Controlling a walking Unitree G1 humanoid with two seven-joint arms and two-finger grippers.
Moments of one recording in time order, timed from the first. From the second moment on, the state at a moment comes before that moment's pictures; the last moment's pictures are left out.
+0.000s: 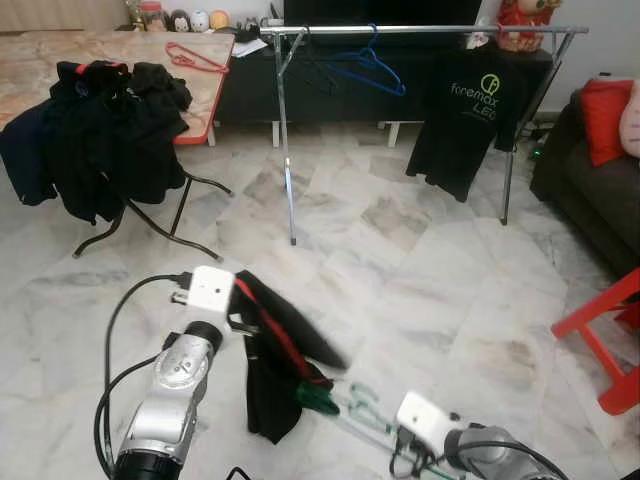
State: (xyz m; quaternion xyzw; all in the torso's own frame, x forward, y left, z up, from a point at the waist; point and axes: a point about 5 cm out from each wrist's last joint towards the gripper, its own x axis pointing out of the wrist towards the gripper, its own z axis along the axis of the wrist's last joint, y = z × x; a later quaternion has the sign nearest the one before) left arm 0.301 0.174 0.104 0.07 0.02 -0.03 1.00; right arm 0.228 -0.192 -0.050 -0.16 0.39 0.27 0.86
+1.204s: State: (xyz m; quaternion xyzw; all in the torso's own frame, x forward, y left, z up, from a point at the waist) left arm 0.275 0.155 0.103 0.01 0.01 -0.02 1.00; right arm 0.169 -0.228 -0.081 0.10 0.41 -0.18 0.89
